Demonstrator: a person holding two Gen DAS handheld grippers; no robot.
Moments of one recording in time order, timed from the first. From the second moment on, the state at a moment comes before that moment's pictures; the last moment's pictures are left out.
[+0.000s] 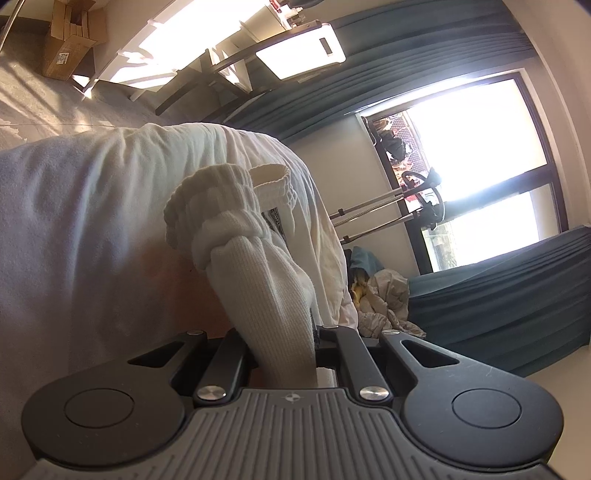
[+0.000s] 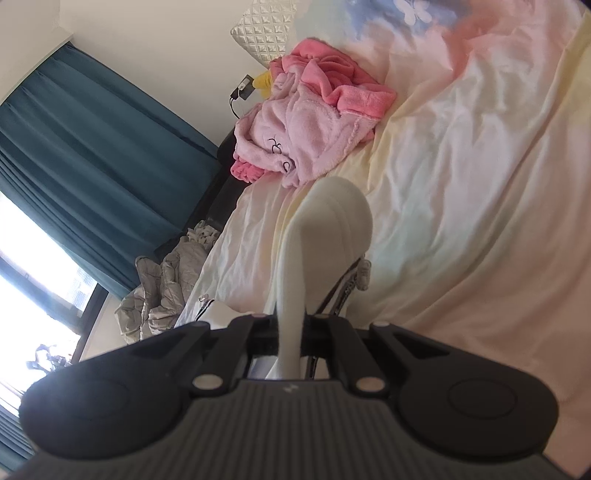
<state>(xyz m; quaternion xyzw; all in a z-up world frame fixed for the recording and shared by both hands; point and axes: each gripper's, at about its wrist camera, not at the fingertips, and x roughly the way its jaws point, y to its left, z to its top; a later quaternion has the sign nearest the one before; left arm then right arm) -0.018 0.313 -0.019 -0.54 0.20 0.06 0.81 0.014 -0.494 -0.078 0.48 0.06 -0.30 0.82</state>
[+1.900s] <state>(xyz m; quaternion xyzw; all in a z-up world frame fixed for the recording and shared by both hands) 0.168 0.240 -0.092 -0.60 0.25 0.05 0.76 0.248 -0.512 -0.116 0.51 0.21 -0.10 0.83</state>
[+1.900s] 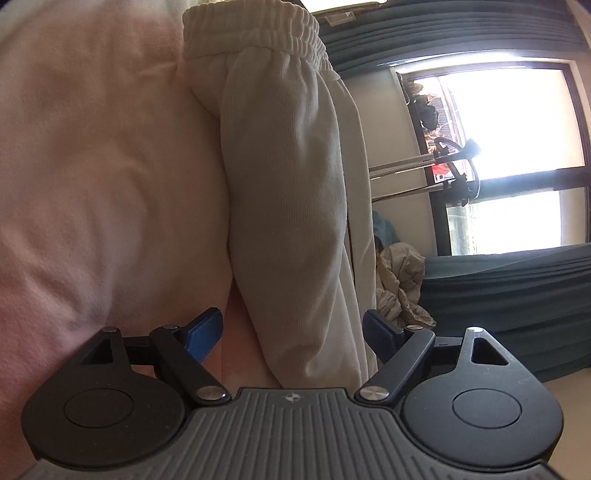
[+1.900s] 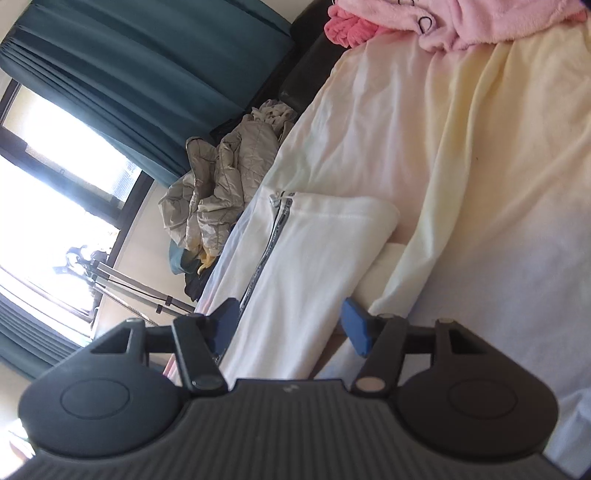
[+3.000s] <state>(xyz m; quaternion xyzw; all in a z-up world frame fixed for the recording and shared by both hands) 0.182 0.273 -0.083 -0.59 0.17 0.04 0.79 0.249 -0.480 -0.074 0.43 0.14 -0.20 0.87</state>
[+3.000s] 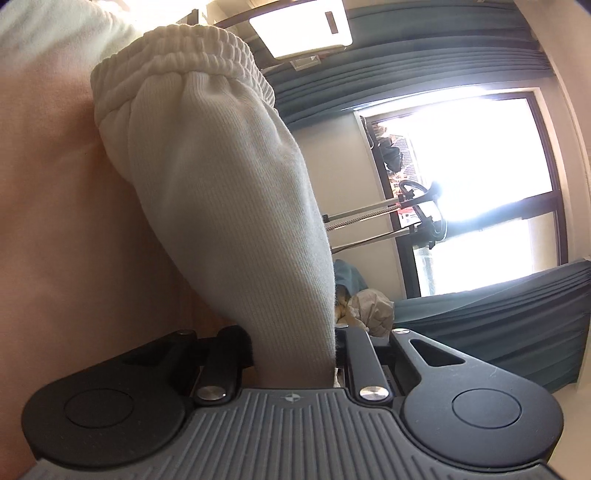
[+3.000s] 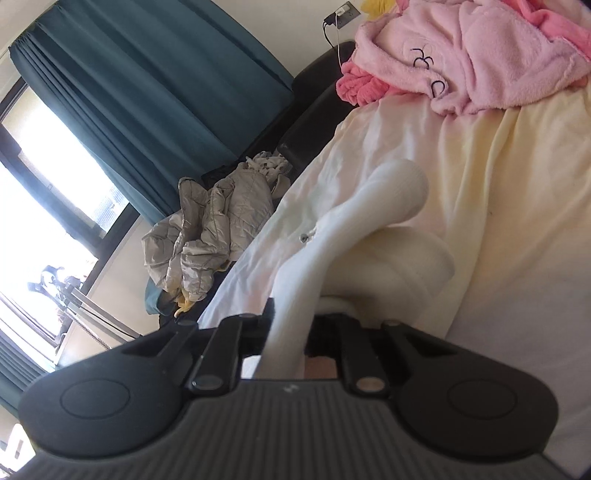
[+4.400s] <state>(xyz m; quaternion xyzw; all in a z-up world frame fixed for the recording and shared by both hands) 0.030 0.138 -0.010 -0.24 0.21 0.11 0.94 0.083 -0.521 -0.182 0.65 0.10 -0.19 0.73</state>
